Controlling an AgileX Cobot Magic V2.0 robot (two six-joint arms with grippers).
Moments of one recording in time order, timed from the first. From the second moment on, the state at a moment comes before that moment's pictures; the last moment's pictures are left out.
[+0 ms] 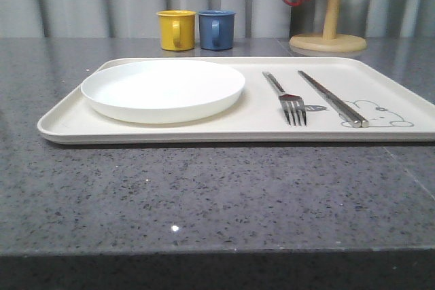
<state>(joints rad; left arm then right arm) -0.26 0.04 -0.35 0.05 0.43 0.07 -0.33 1.85 -1.56 -0.03 1.18 -0.02</state>
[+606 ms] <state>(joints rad) -0.26 0.04 -0.35 0.05 0.43 0.07 -0.33 1.87 -1.56 -0.02 1.16 -0.03</state>
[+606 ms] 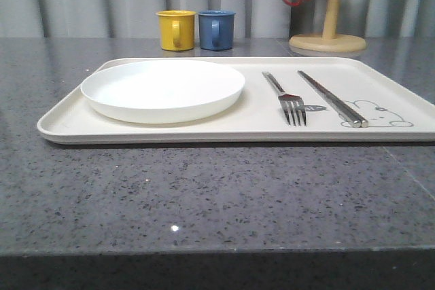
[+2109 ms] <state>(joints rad) -0.26 0.04 -0.35 0.05 0.43 0.07 0.18 1.81 -1.56 0.06 1.20 0.24</state>
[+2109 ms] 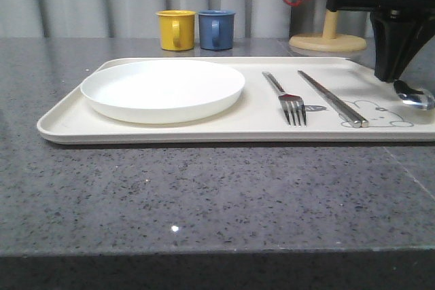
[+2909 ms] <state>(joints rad) -0.26 0.04 -0.35 0.05 0.43 0.07 0.18 1.81 -1.56 0.07 1.15 0.24</state>
